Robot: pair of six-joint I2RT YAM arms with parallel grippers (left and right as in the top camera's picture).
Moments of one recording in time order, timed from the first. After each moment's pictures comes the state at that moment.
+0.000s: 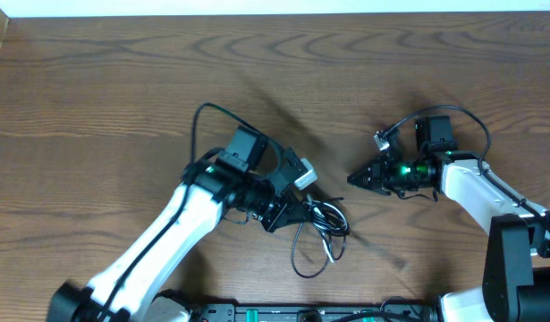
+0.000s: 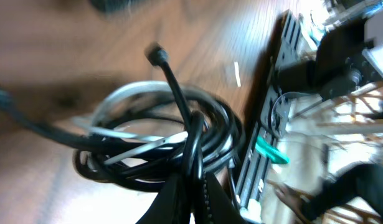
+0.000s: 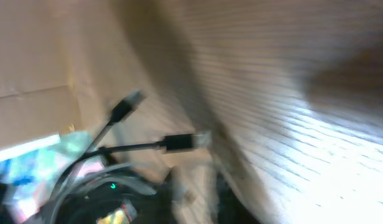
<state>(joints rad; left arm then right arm) -0.51 1.36 0.92 -0.75 0.81 0.24 0.08 1.64 0.80 -0.48 -0.87 0.29</state>
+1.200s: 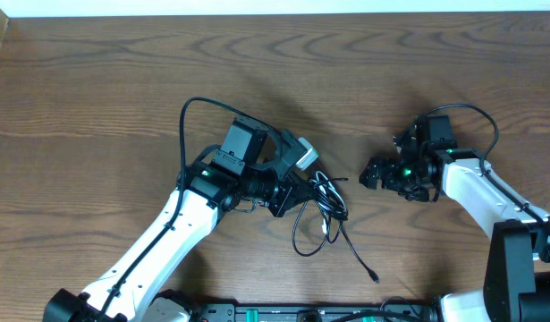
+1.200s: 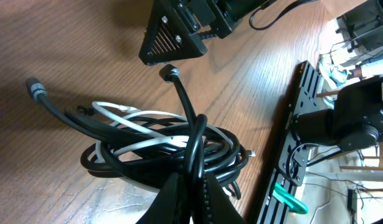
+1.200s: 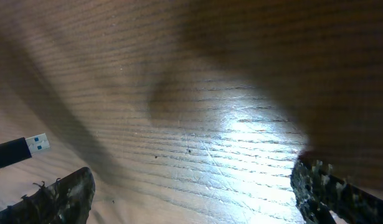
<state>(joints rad) -0.51 1.35 0.92 -0.56 0.74 0.07 0.09 1.62 0.82 -0.56 -0.36 0.30</state>
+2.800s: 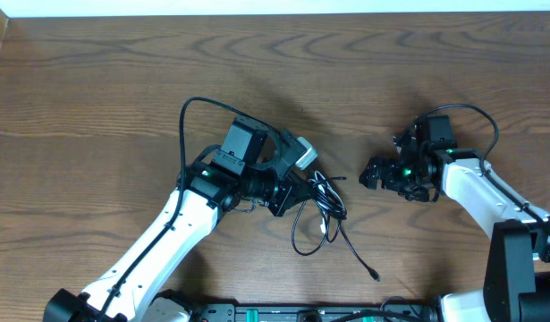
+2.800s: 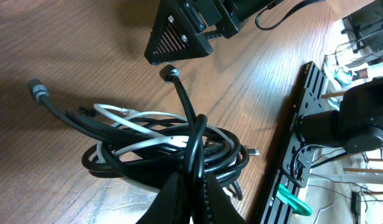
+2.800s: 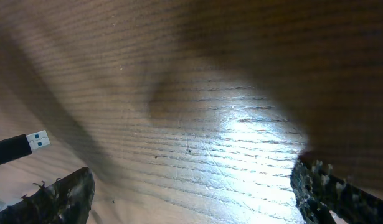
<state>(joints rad) -0.51 1.35 0.92 -0.56 0.73 0.06 0.09 1.62 0.82 -0.56 -0.36 0.30</state>
